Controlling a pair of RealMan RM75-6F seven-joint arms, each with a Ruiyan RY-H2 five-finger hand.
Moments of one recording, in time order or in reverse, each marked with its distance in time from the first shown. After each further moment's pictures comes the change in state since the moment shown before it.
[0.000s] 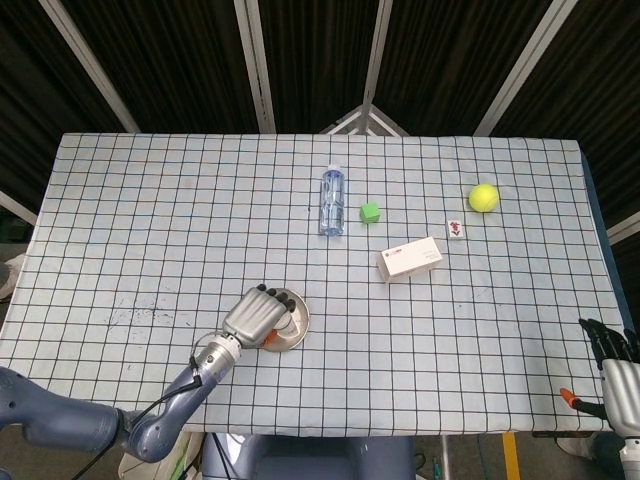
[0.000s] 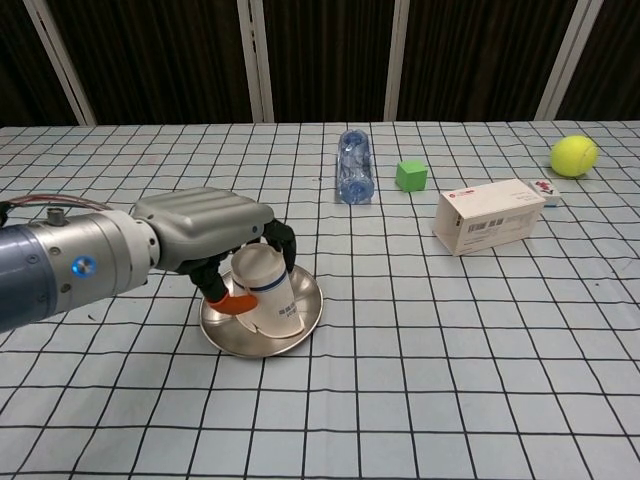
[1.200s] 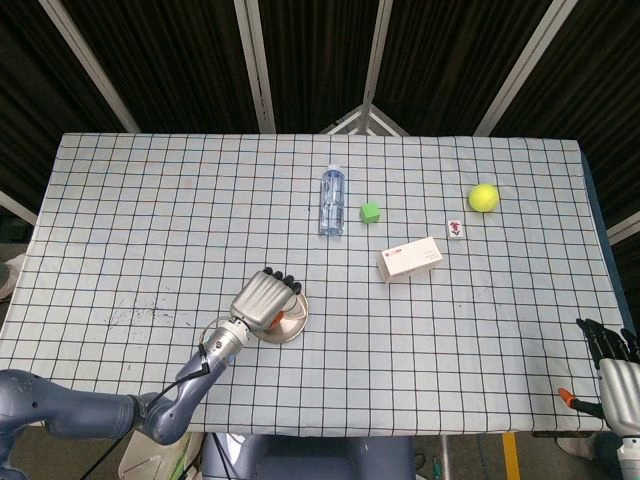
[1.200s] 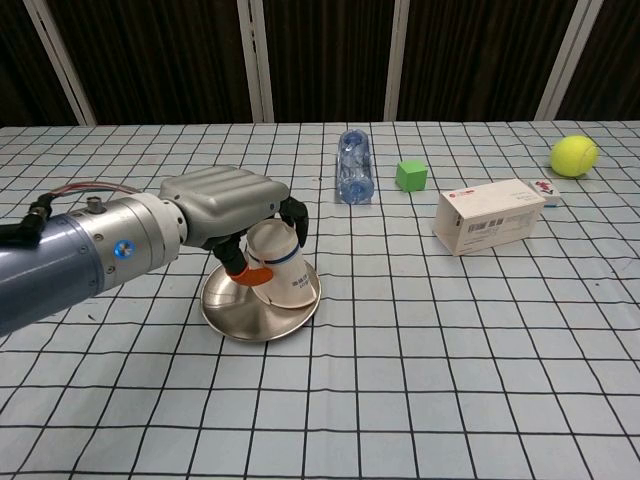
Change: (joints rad) left arm 0.007 -0.096 -0.050 0.197 0.153 -0.004 -0.090; right arm 0.002 -0.004 0.000 0.002 0.002 -0.003 -0.004
